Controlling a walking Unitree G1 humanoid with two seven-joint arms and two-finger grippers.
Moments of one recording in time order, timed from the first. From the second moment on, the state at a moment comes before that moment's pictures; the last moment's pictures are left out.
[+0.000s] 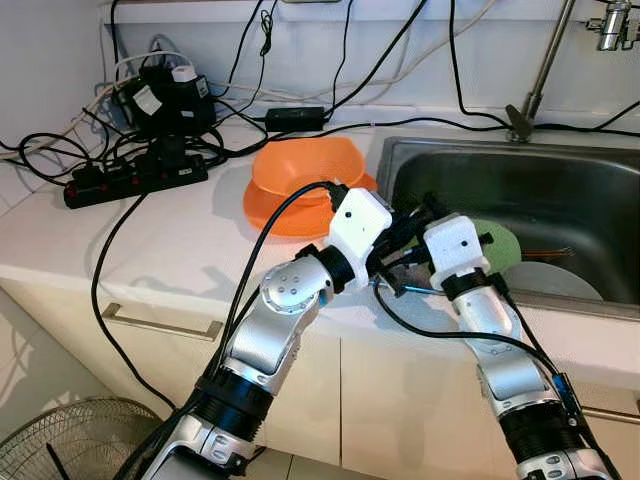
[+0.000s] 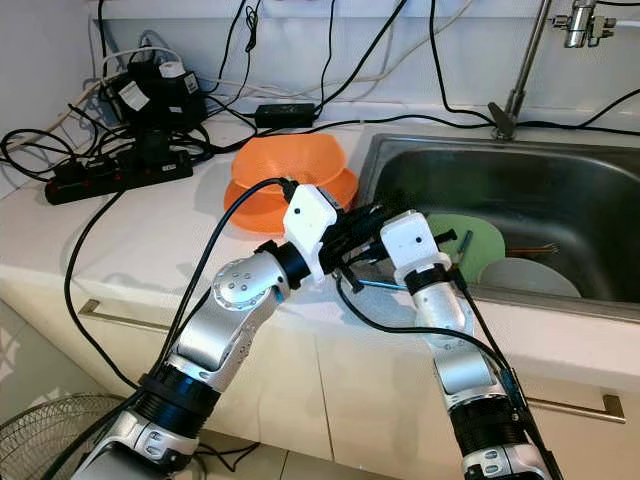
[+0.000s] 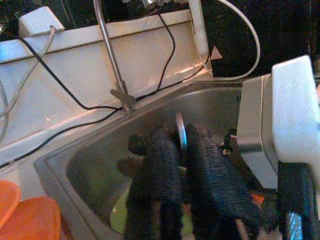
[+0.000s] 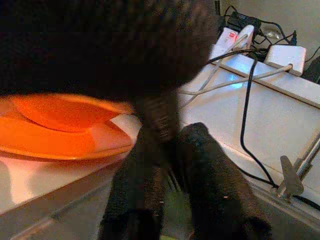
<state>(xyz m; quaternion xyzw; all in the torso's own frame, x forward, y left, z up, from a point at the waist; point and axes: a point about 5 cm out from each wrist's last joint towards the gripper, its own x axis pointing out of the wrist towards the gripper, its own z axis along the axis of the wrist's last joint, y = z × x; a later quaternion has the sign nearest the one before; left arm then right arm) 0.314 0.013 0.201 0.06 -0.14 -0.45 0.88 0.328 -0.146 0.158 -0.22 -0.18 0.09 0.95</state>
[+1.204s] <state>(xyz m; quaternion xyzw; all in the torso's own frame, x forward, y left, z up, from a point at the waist) 0.323 0.049 0.202 -0.01 -0.15 -0.36 0.92 0.345 -0.189 0.167 -0.23 -0.16 0.00 0.96</state>
